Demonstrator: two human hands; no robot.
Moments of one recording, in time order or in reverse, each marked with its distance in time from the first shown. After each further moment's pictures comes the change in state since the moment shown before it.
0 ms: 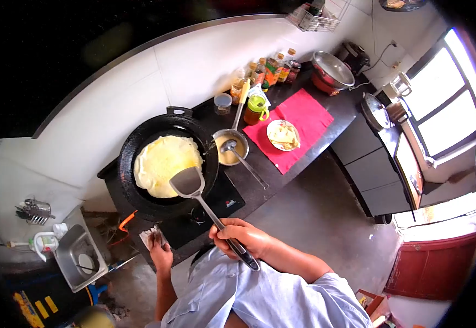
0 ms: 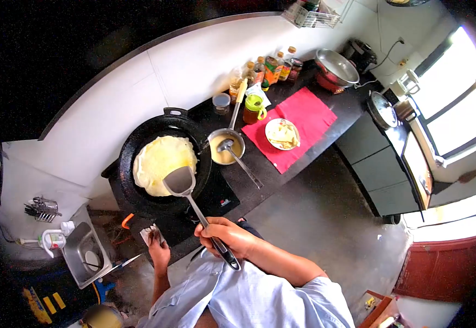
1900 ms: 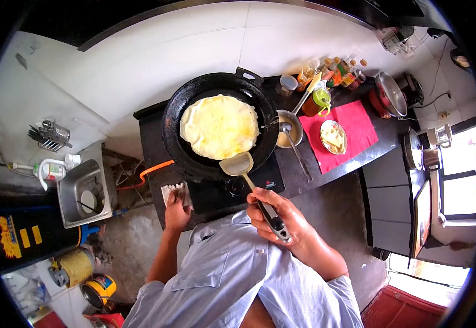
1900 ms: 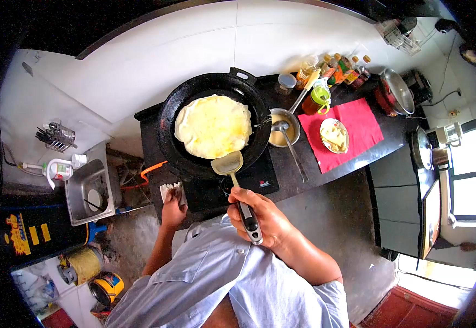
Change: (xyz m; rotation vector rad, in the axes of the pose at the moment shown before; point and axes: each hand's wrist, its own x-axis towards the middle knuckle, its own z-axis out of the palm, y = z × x) left_hand 0.009 0.006 -0.020 0.021 -0.119 0.004; right_hand 0.024 -0.022 0.045 0.184 0.103 0.205
